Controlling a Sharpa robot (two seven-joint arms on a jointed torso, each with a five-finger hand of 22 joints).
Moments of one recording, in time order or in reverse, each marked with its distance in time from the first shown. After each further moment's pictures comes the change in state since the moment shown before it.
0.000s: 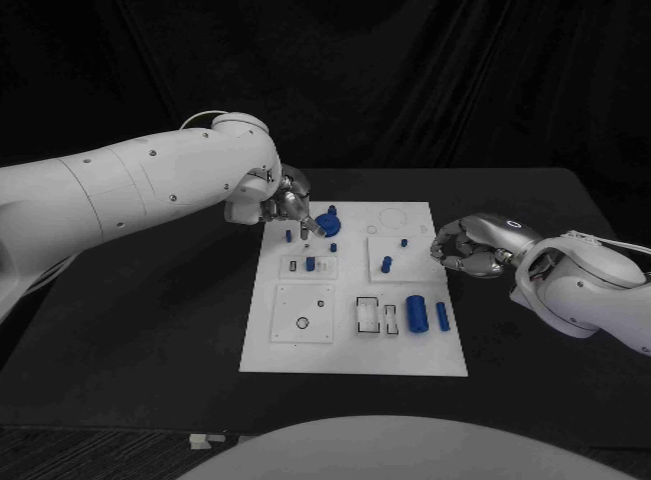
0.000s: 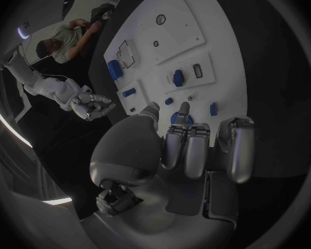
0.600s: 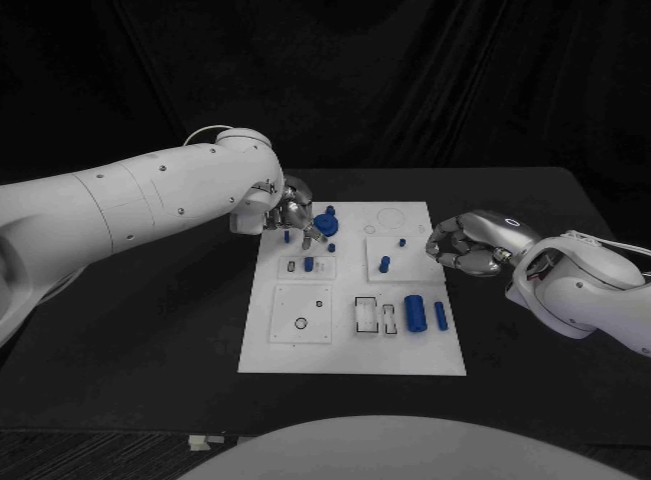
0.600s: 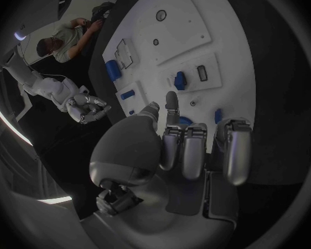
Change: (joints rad) left arm -0.040 0.019 0.000 -0.021 -0.019 -0.034 0.016; left_hand -0.019 0.000 0.003 0.009 0.027 0.054 -0.079 0.257 0.406 0.000 -0.078 0.017 0.000 0.000 -0.061 0.000 0.000 0.000 0.000 -0.061 0.018 0.000; right arm 0.000 -0.010 0.000 0.024 0.003 -0.053 0.038; right_hand 0.000 0.000 0.000 0.000 0.019 0.021 -0.003 0.009 0.004 0.000 0.000 0.000 0.000 0.000 0.000 0.000 0.000 0.000 0.000 0.000 0.019 0.000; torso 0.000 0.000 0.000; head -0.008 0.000
